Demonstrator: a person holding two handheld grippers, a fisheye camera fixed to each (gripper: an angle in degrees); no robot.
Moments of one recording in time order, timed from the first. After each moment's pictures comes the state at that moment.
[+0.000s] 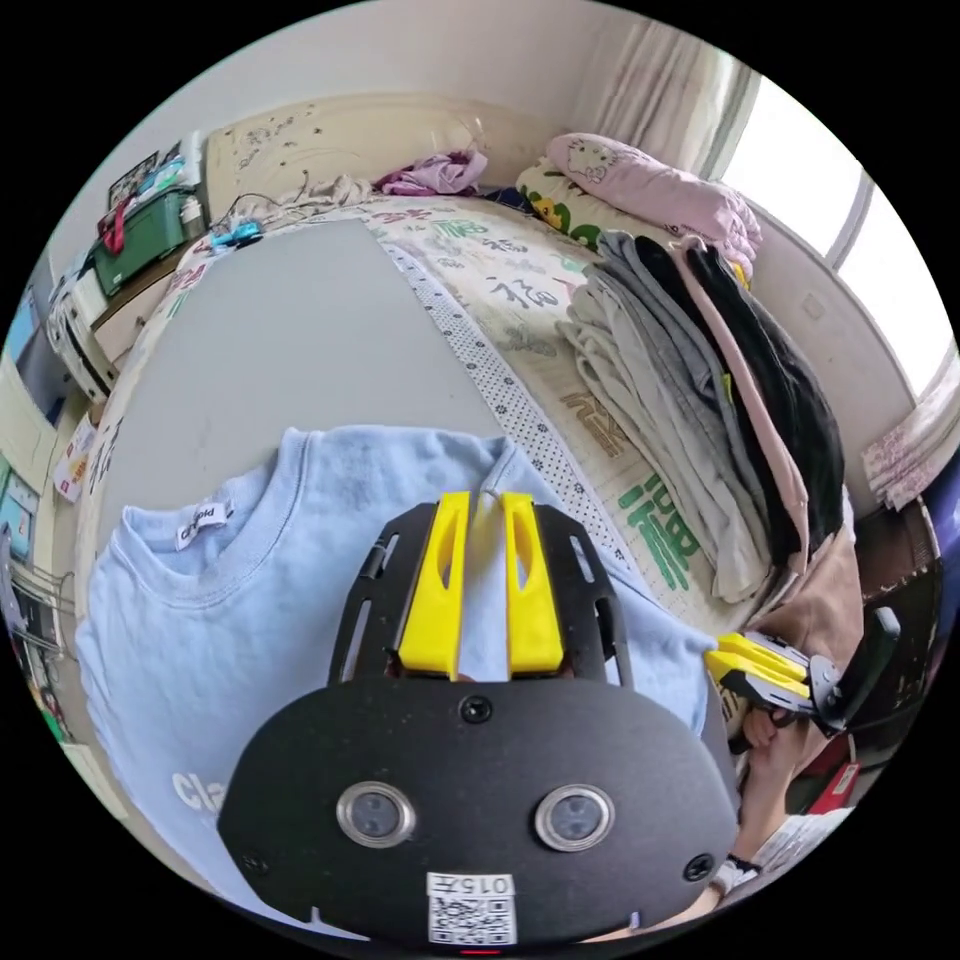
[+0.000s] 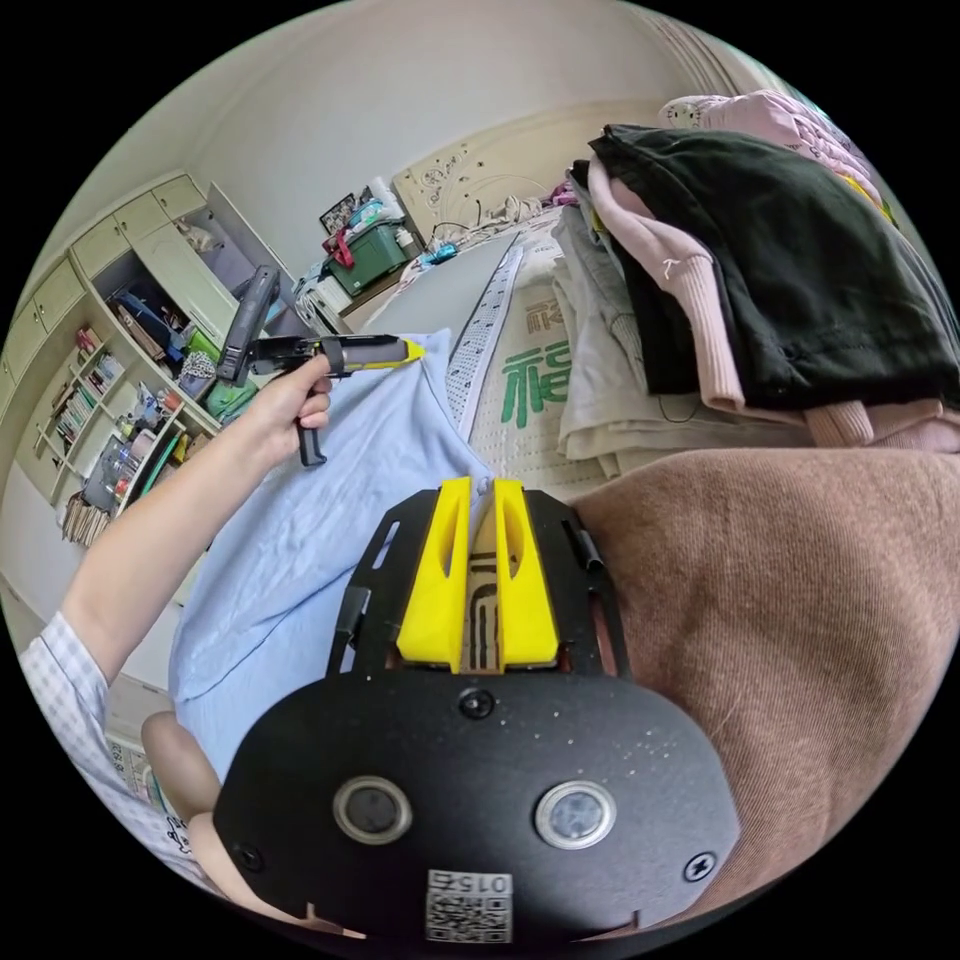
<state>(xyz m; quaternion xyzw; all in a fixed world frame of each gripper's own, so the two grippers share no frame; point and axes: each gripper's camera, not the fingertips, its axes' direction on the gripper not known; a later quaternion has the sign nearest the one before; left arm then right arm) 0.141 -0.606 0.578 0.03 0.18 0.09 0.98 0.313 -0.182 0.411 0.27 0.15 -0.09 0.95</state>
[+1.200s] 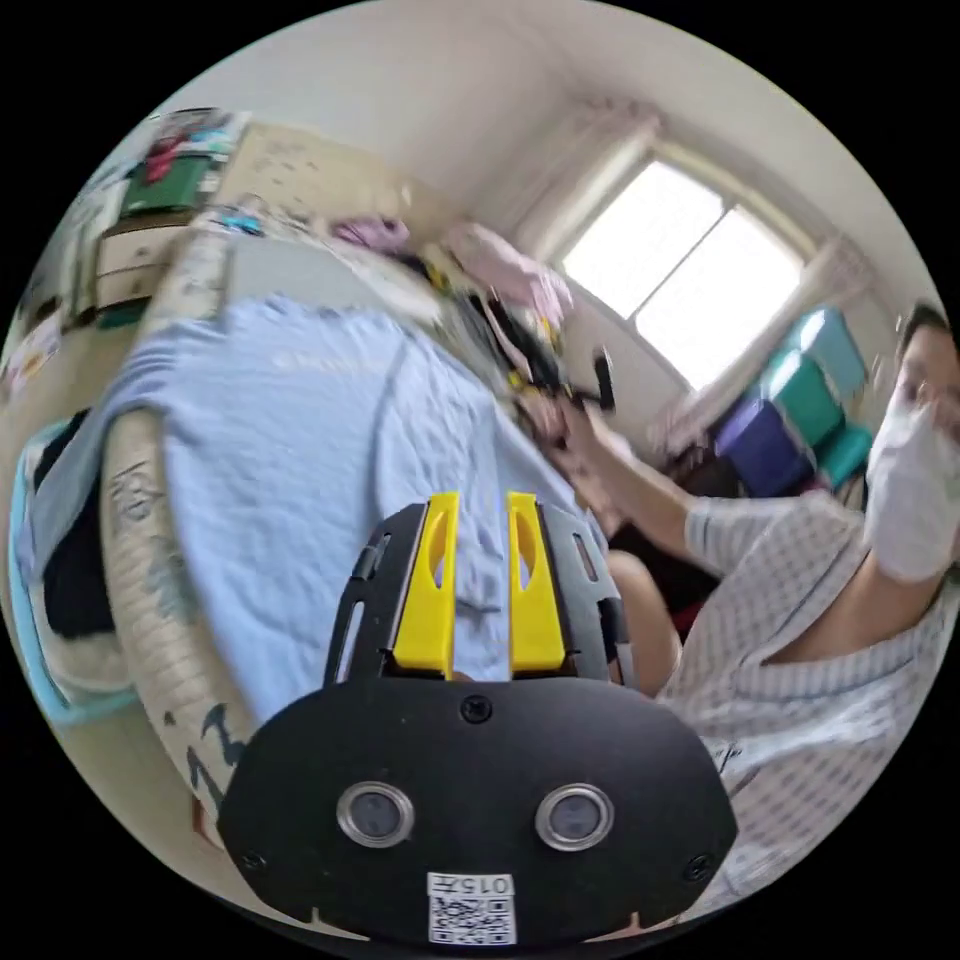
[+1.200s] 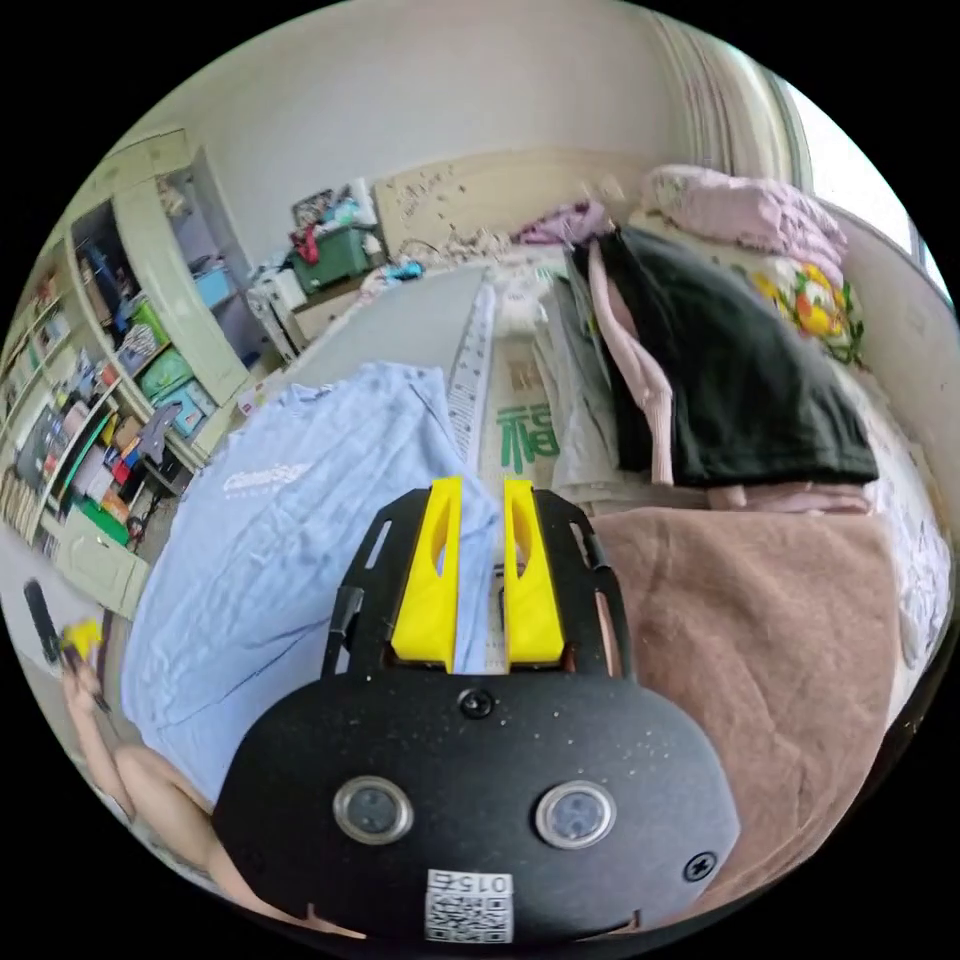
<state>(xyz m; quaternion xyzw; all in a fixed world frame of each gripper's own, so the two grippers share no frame) -0.352 -0.217 0.339 0.17 0.42 0.01 0.89 0.146 -0.134 0.492 0.31 0.29 -0.13 0.90</state>
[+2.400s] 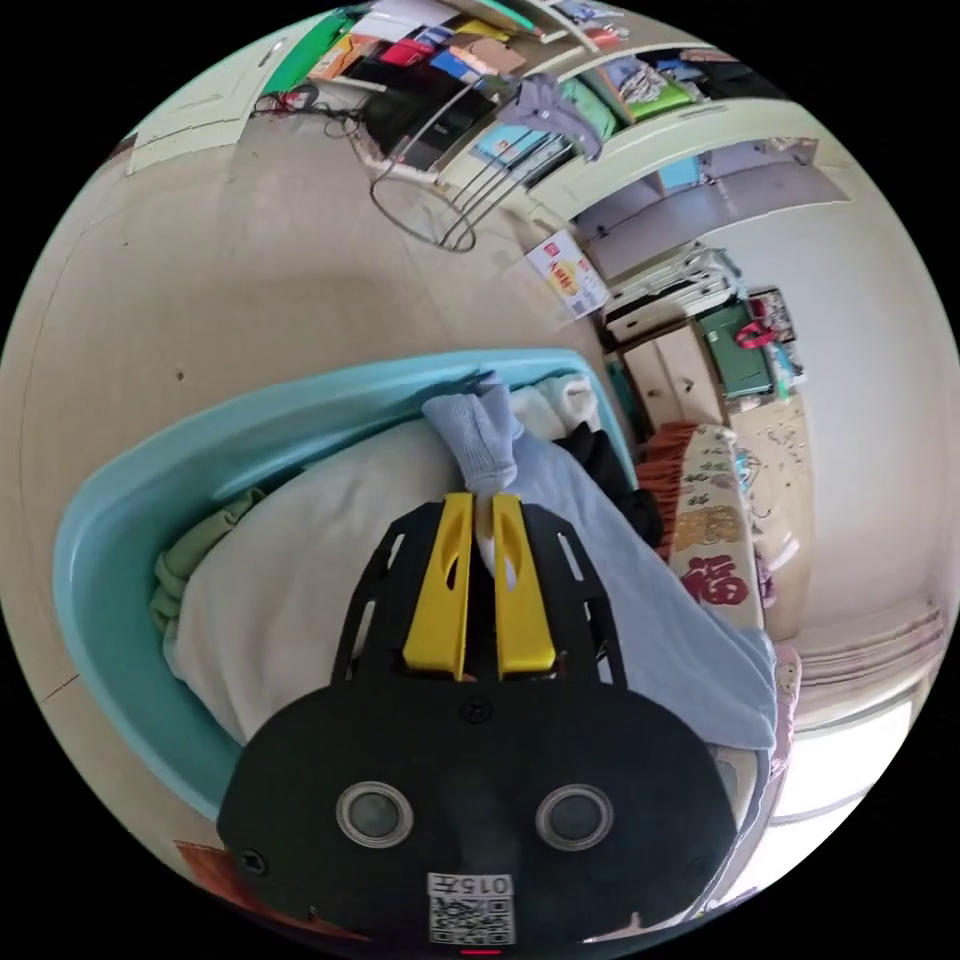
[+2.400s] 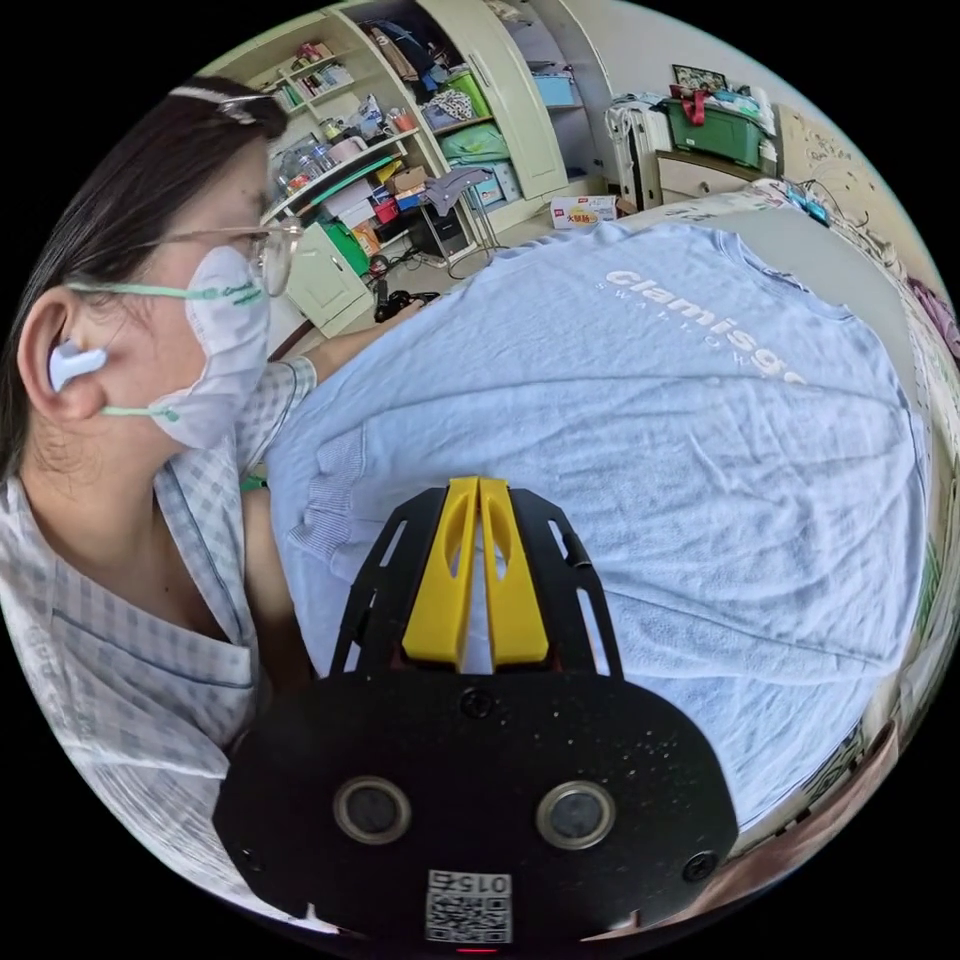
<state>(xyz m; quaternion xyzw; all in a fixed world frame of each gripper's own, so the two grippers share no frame) -0.802 -0.212 0.627 0.17 0.13 -0.56 0.80 -0.027 -0.093 0.759 -0.06 0.10 -0.39 0.91</state>
